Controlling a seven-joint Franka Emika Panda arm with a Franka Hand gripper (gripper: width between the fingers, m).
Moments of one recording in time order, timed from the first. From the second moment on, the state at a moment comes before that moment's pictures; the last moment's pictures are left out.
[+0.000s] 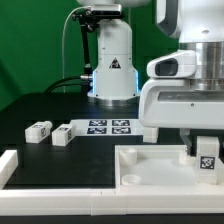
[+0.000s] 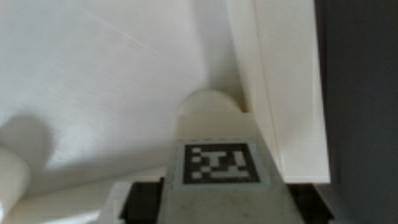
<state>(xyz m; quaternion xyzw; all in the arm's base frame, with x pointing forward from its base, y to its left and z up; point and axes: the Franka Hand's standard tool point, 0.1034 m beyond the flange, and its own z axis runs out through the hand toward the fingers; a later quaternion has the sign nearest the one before) 0.624 0.121 0.065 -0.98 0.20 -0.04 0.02</state>
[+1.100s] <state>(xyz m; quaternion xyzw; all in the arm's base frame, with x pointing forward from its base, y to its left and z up) 0.619 0.130 0.064 -0.88 0.48 -0.03 0.04</state>
